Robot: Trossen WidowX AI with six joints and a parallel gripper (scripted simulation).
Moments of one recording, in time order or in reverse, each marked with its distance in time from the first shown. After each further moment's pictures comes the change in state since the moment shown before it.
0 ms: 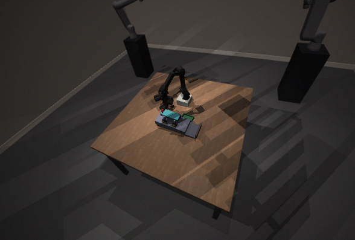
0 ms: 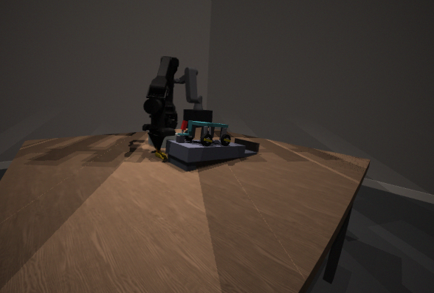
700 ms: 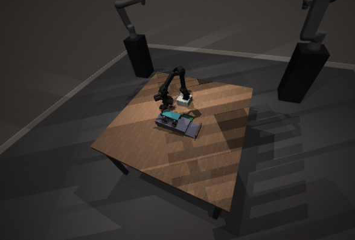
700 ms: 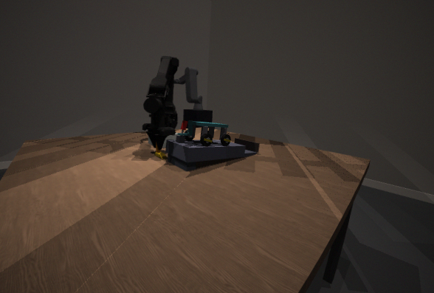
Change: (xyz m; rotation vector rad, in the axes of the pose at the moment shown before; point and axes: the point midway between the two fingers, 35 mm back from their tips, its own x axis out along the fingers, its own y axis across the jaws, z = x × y) arm -0.003 -0.001 -0.001 0.000 0.004 -0.005
